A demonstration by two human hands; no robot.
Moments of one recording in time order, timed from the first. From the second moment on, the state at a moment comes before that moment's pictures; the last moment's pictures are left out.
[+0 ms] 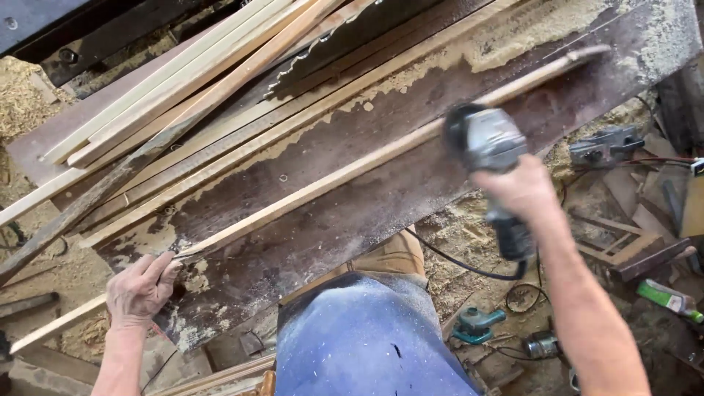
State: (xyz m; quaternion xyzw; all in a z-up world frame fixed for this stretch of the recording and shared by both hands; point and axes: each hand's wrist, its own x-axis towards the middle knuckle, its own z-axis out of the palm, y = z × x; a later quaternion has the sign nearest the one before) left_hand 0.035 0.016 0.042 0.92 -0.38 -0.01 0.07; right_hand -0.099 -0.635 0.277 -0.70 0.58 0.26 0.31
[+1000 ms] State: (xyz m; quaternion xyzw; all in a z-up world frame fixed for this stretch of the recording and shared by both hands) left_hand -0.035 0.092 0.040 0.94 -0.25 -0.22 0.01; right_hand -0.112 -0.695 0.276 -0.66 0.63 0.15 0.38
